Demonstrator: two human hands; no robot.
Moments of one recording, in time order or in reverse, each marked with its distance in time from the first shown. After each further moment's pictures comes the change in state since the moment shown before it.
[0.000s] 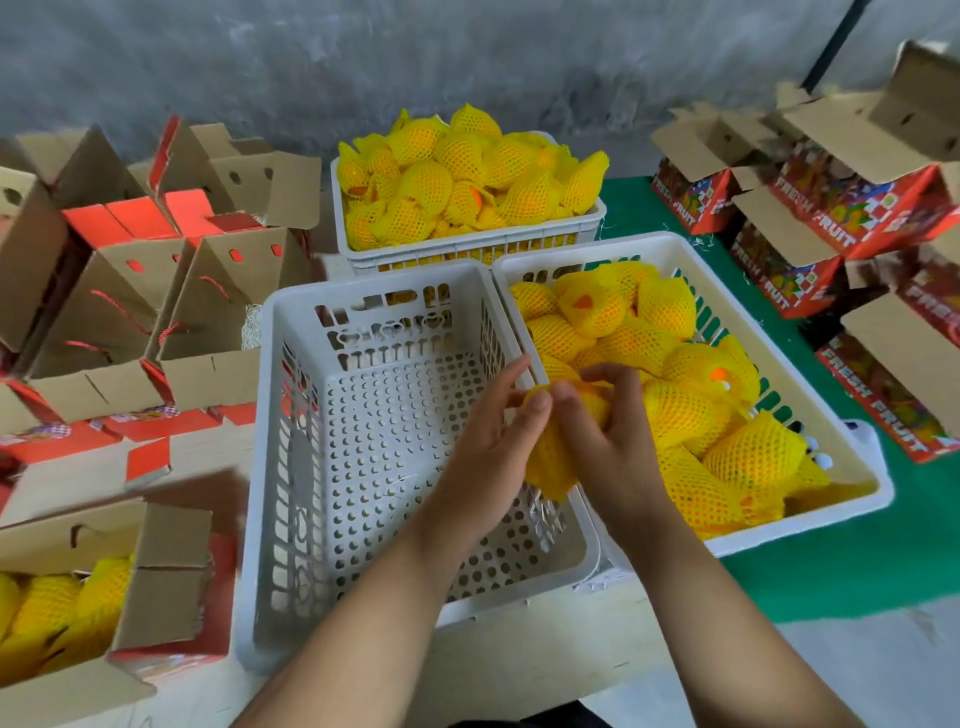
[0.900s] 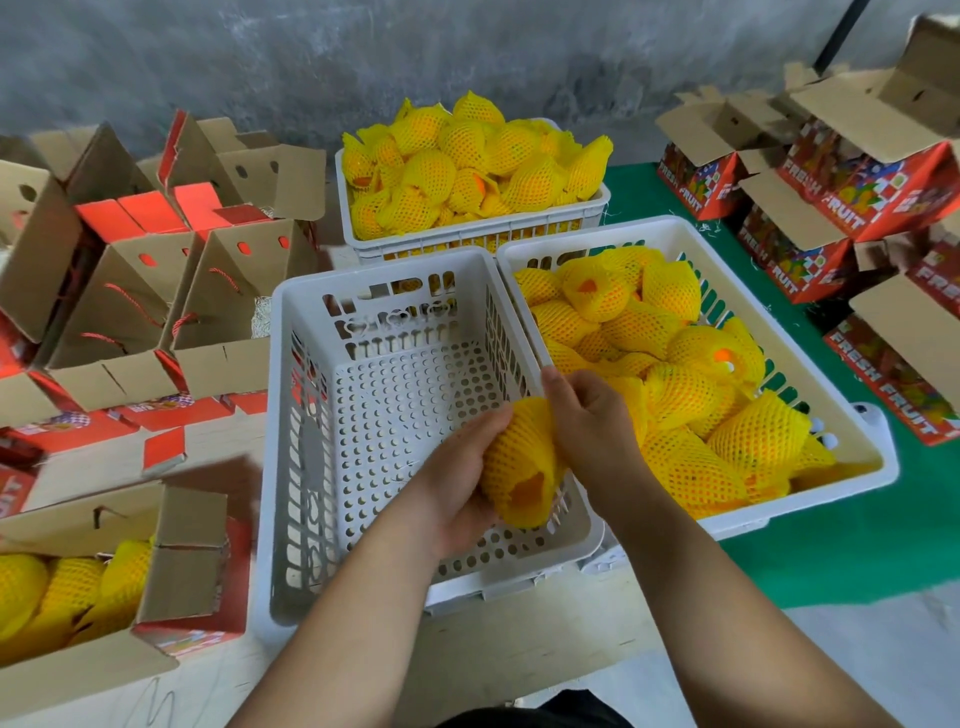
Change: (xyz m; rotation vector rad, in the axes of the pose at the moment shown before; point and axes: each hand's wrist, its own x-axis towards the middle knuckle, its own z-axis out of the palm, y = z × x) left_hand -0.015 -0.014 -0.019 -0.651 -0.055 -0.592; right_hand 0.006 -0.004 0.018 -0.149 0.023 0.186
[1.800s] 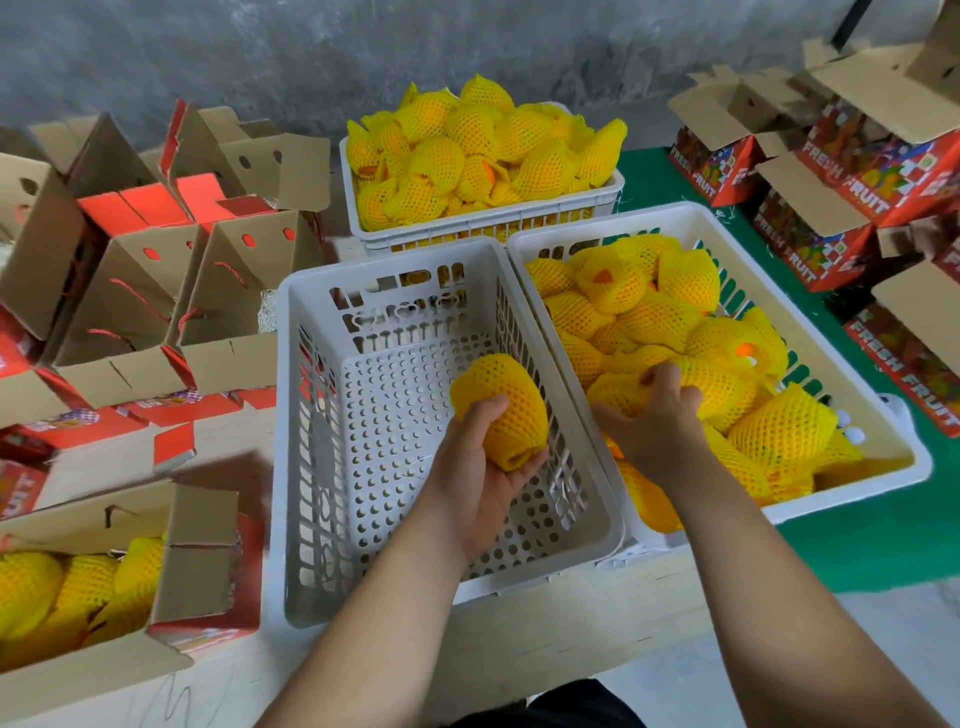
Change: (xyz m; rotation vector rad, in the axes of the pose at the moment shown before) left_hand 0.005 -0.007 0.001 -0.344 0.189 0.167; right_hand 0.038 0.053 -0.038 -0.552 0.078 0.152
